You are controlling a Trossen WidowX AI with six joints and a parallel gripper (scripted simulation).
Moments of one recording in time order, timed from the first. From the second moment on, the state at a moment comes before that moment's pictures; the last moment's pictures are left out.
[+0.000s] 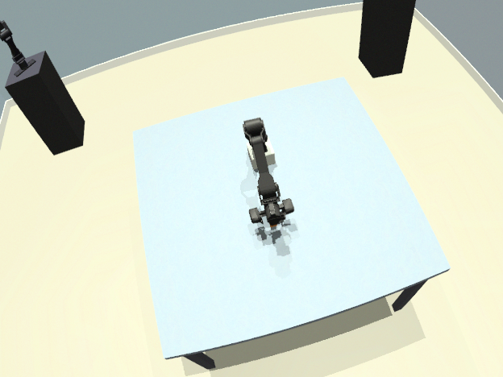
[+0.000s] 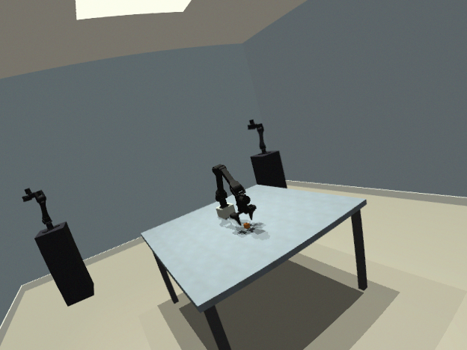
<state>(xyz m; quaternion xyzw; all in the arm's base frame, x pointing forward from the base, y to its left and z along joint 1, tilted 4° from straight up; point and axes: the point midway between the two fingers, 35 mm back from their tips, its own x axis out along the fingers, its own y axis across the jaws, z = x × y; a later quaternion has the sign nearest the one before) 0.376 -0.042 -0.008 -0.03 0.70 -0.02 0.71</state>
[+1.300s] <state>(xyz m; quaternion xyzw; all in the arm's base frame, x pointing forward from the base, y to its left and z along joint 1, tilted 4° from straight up) 0.373 -0.044 -0.031 -0.02 0.71 -0.02 0.71</state>
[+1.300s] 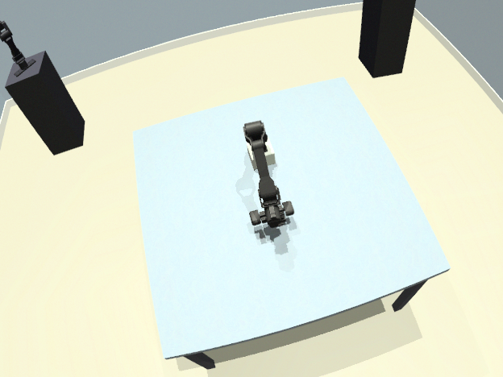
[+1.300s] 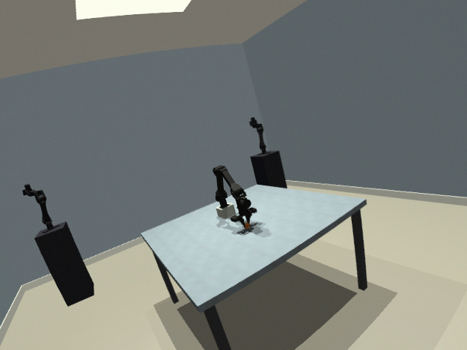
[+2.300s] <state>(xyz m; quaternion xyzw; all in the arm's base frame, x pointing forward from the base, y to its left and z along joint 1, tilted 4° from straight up) 0.377 -0.044 -0.014 -0.03 0.61 -0.02 0.79</state>
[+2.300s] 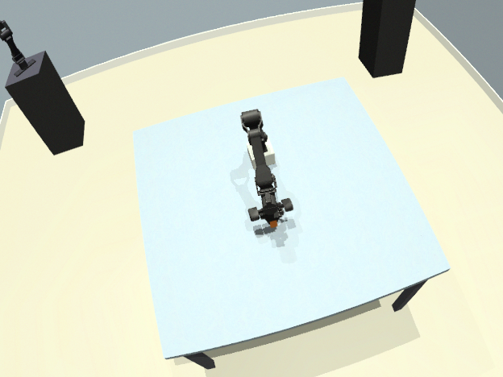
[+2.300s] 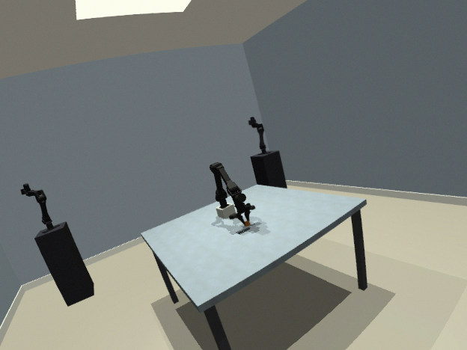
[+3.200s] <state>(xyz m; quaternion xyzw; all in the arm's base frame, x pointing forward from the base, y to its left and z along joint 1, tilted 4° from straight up) 0.378 -0.046 -0.022 -0.03 0.46 -0.01 0.89</state>
